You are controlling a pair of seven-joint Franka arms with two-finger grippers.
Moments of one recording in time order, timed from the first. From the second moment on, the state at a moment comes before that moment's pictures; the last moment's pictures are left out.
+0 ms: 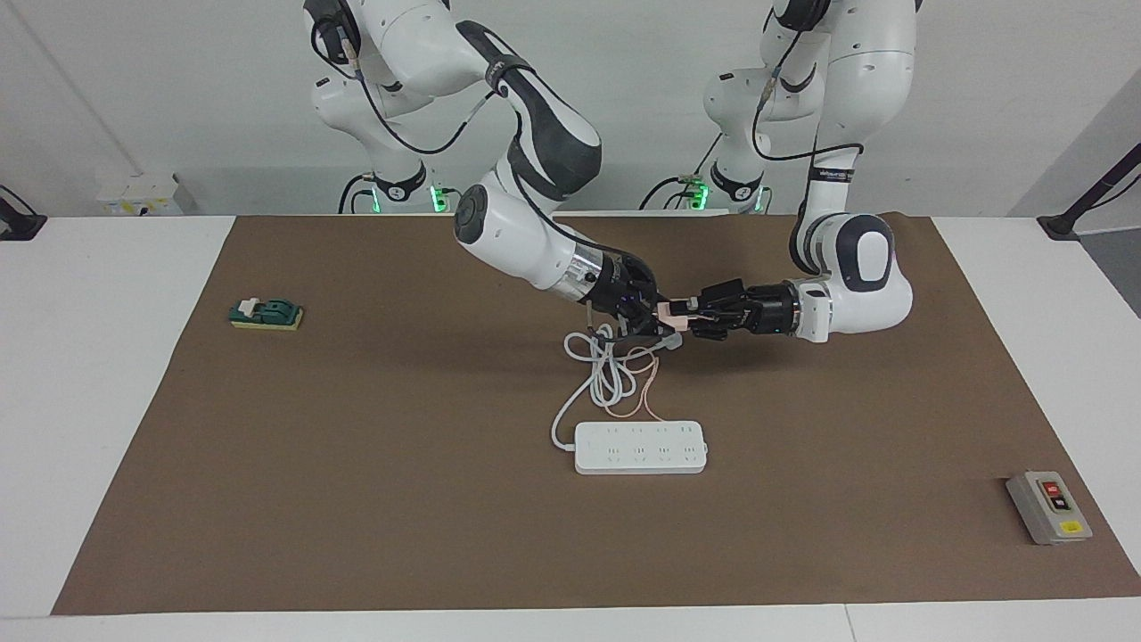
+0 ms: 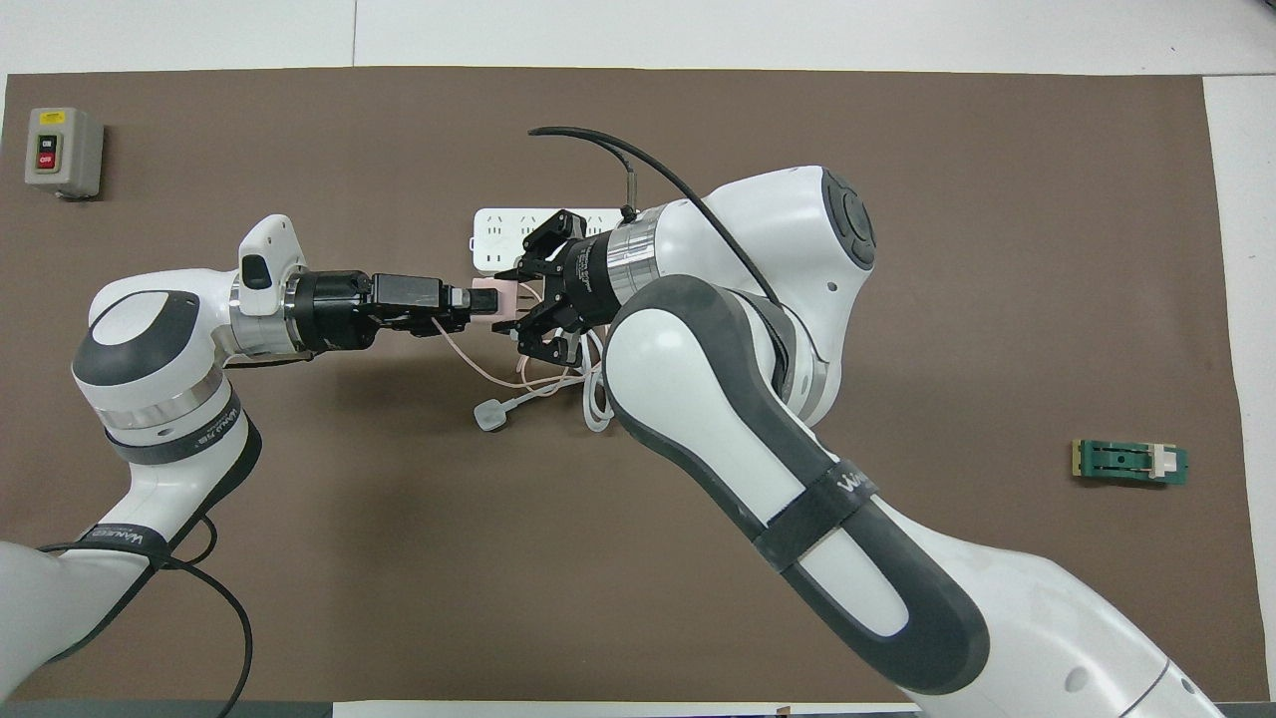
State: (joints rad) left arm 0.03 0.28 -0.13 -2.05 -1.56 1.65 0.71; right arm 0.45 0.43 0.13 -1.56 0.91 2.27 1.68
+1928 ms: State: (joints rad) left arm -0.17 0.36 -0.13 -1.57 -0.24 1.96 0.73; right arm 0.03 0.33 0.11 -1.47 0.56 1.83 1.42
